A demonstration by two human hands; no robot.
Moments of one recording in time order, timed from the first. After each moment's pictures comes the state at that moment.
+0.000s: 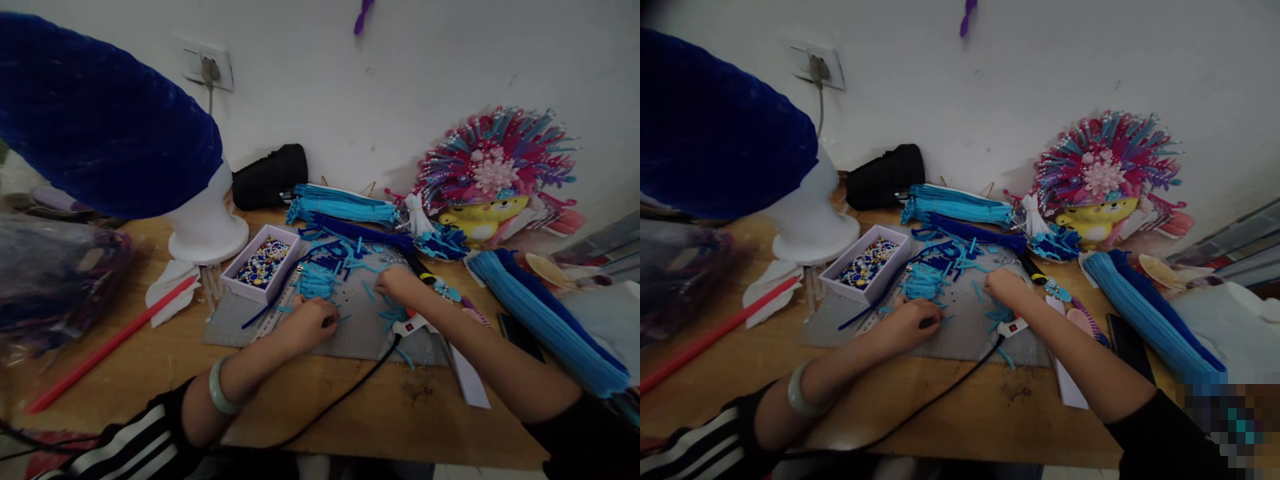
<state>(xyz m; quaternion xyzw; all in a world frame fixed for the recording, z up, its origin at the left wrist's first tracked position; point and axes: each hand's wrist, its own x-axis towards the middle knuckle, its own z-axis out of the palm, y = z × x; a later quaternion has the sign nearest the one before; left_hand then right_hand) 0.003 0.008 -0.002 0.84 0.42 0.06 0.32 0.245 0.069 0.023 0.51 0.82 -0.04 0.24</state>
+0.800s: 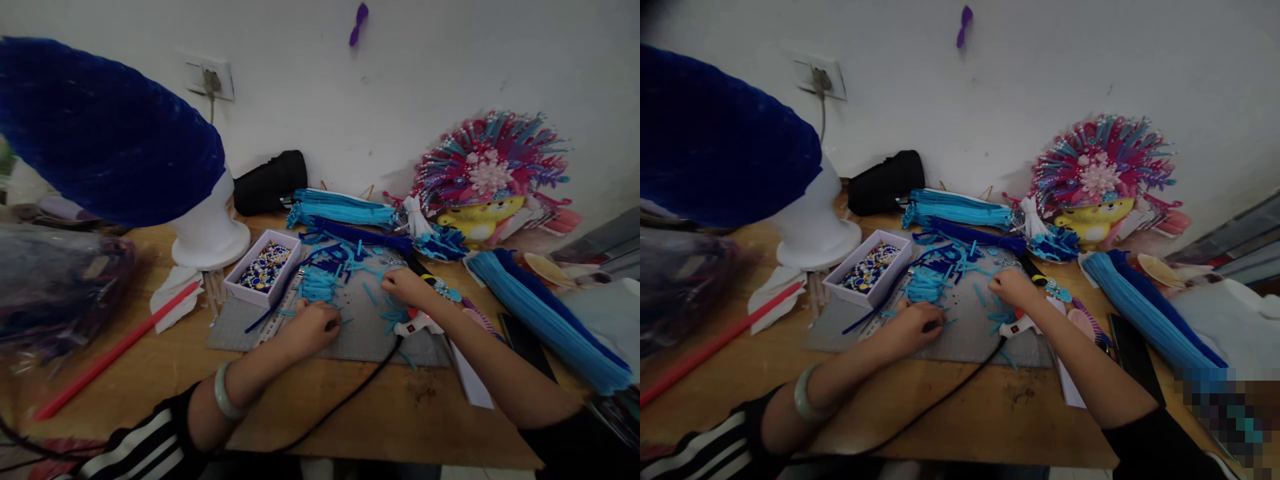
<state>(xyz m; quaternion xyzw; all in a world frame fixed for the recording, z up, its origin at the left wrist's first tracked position) 0.003 0.005 0.003 0.84 0.43 0.04 0.31 0.260 0.063 0.017 0.60 0.79 -0.08 0.07</state>
